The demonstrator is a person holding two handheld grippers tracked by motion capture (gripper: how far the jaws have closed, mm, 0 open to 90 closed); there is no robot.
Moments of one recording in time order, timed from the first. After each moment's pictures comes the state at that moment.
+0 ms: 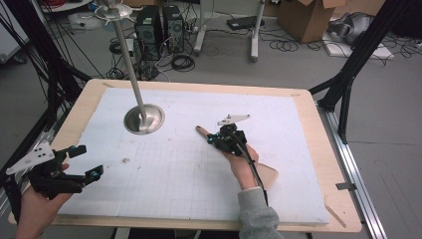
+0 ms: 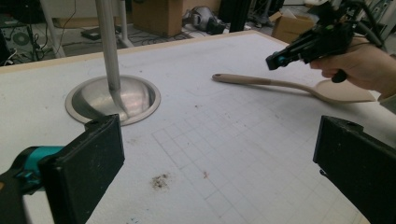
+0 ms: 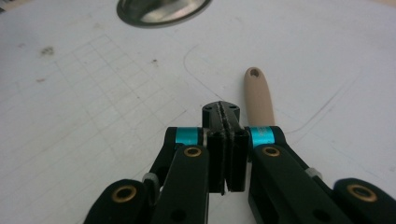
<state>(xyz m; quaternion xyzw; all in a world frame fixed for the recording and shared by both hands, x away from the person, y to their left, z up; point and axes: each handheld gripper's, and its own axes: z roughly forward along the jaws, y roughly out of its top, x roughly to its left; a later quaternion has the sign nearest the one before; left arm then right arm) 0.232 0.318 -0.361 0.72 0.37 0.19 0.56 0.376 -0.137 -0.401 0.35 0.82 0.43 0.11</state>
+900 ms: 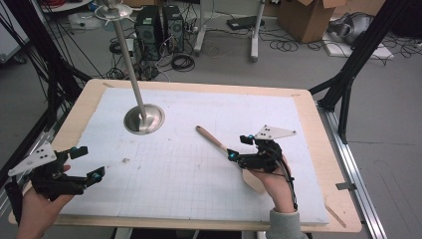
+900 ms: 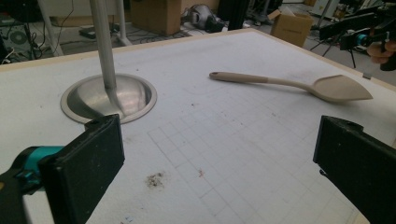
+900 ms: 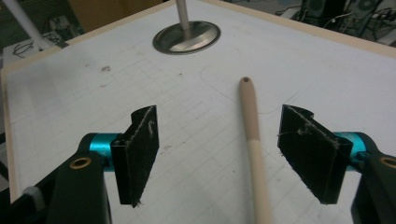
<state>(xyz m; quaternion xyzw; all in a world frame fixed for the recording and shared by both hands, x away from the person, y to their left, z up) 0.229 0.314 -0.361 0.72 0.36 0.19 0.56 0.309 -0.215 -0.365 0.33 0.79 0.50 0.13</state>
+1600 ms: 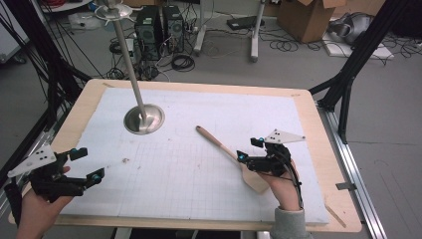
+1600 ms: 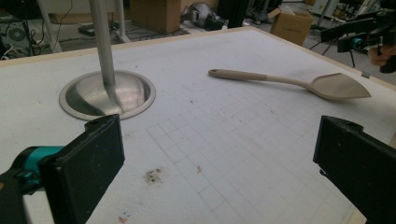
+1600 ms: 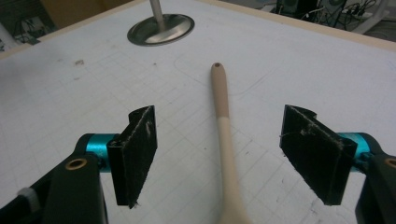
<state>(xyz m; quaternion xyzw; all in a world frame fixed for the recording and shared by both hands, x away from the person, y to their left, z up) 0.226 0.315 -0.363 0.72 0.37 0.19 0.56 0.305 -0.237 -0.377 0.36 0.78 0.49 0.15</state>
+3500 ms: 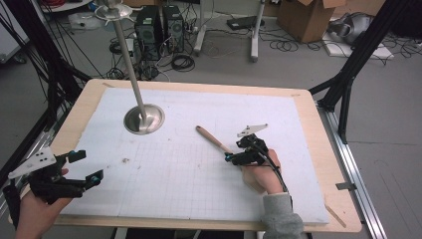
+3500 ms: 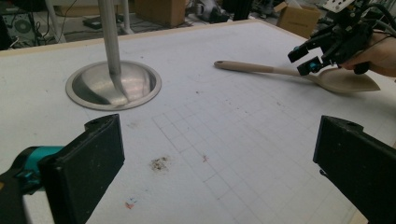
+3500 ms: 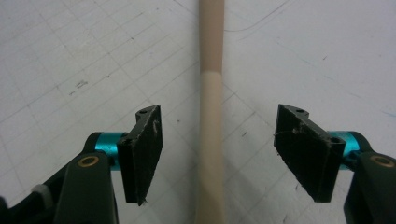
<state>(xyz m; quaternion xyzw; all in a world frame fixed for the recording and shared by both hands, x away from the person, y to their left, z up) 0.225 0.319 -0.369 0.72 0.38 0.19 0.55 0.361 -0.197 -0.421 0.35 0.86 0.36 0.12</state>
